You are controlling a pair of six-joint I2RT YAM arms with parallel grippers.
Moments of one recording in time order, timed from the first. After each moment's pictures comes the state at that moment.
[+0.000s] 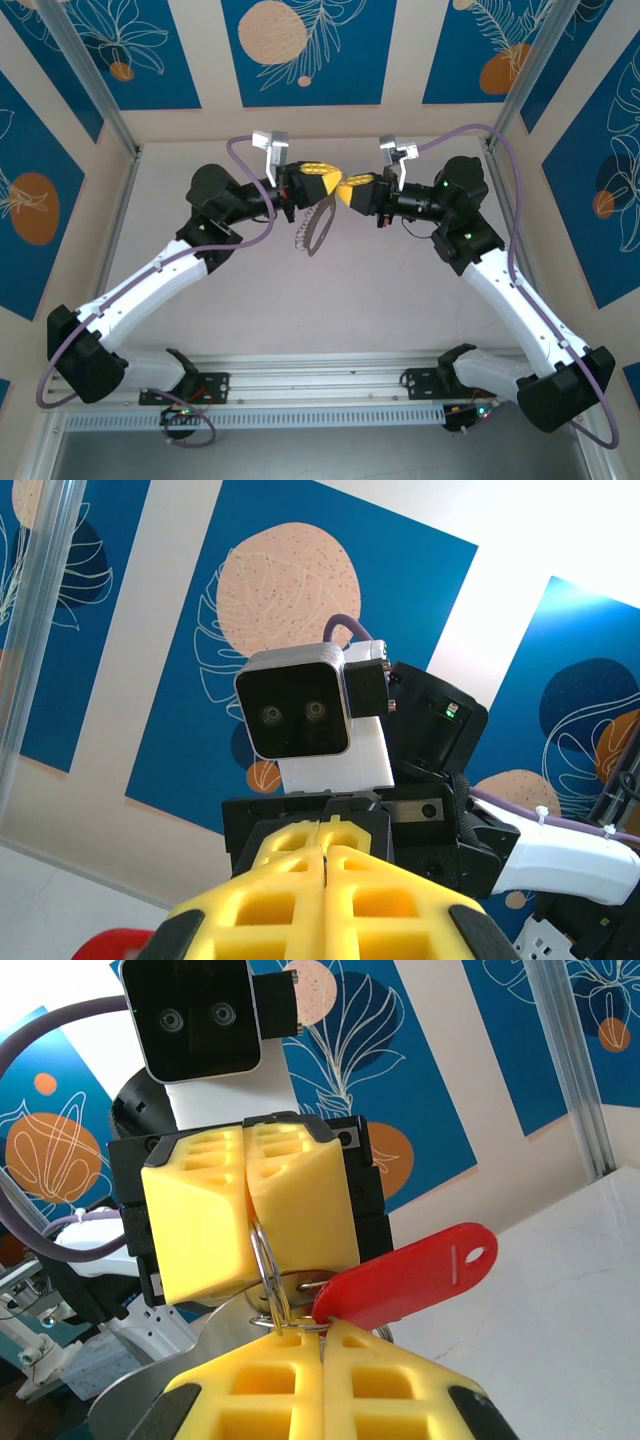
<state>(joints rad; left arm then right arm) -0.70 1.31 1.20 0.48 0.68 -0.60 0.45 1.11 1.12 0.11 -0.94 0.58</state>
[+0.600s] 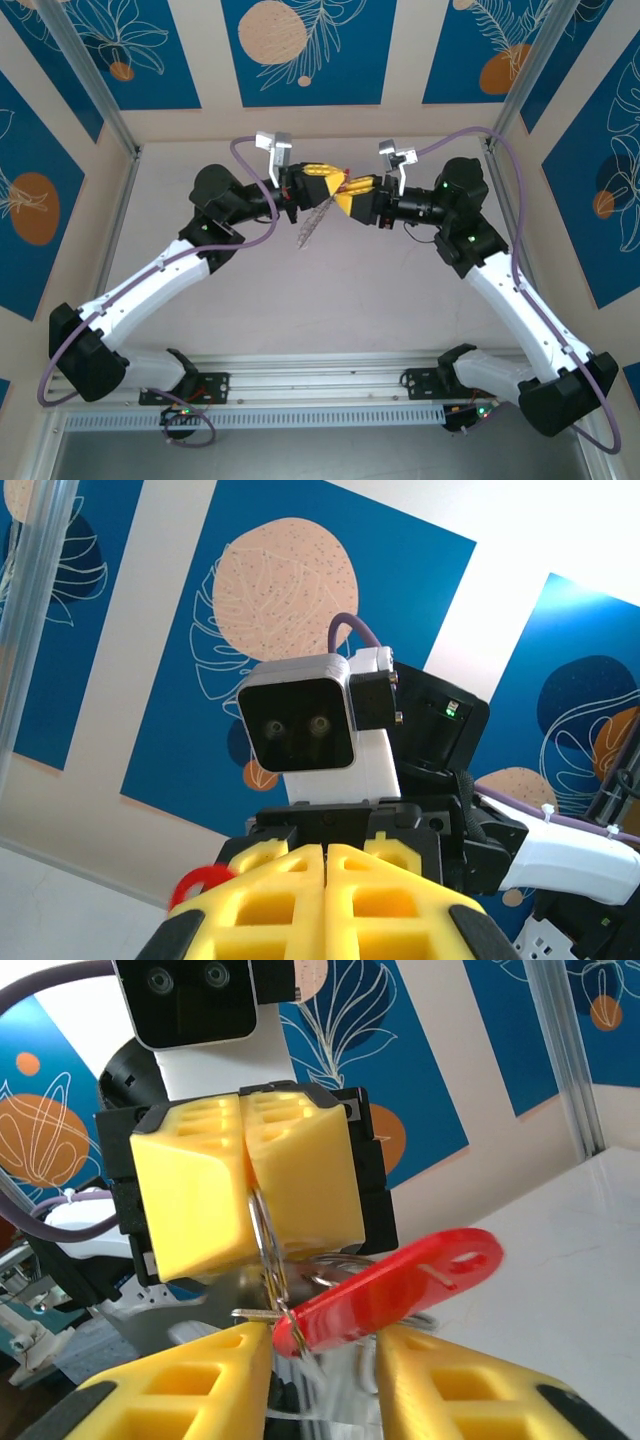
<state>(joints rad) -0.71 1.32 1.20 0.48 0.68 -0.60 0.43 1.07 1.12 0.00 -0.94 0.51</state>
